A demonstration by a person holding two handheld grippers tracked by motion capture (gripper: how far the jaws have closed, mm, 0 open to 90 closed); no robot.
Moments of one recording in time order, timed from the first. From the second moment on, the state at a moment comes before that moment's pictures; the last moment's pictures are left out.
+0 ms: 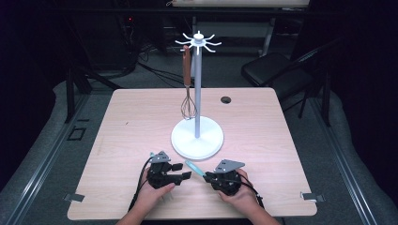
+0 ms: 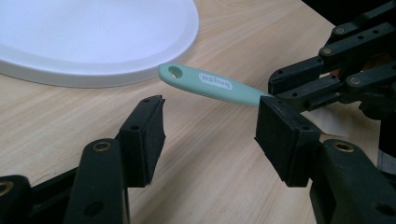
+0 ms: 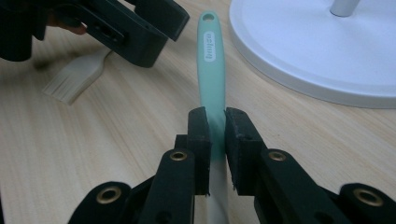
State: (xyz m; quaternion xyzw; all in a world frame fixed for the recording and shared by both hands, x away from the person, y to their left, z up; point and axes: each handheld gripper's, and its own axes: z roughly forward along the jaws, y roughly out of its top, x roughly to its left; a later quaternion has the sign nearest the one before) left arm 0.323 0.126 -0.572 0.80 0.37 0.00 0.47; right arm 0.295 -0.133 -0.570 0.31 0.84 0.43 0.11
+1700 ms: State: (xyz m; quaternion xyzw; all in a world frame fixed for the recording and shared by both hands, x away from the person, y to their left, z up) left arm 0.323 0.120 -0.576 0.79 0.36 -0.03 0.50; right arm 0.296 -0.124 -0.578 0.31 0.85 0.42 0.06
